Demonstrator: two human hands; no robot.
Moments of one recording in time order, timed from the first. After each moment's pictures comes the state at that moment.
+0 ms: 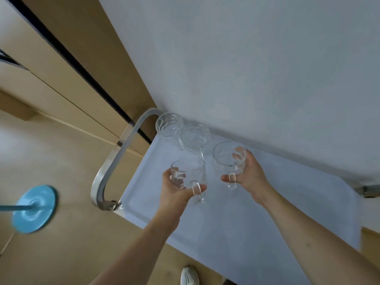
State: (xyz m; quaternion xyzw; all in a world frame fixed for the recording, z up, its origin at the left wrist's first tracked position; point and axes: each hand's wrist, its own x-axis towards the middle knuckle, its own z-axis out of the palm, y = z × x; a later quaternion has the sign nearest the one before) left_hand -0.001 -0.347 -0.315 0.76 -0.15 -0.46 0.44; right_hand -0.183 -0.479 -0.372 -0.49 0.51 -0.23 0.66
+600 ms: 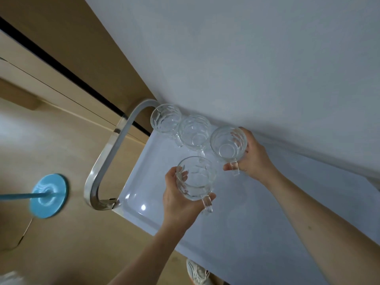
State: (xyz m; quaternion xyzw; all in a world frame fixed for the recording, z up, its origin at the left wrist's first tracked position) left_hand -0.021 -0.355 -0.332 0.83 -0.28 -0.34 0.33; right_hand -0.172 -0.537 -0.405 -0.62 0.47 -0.20 0.60
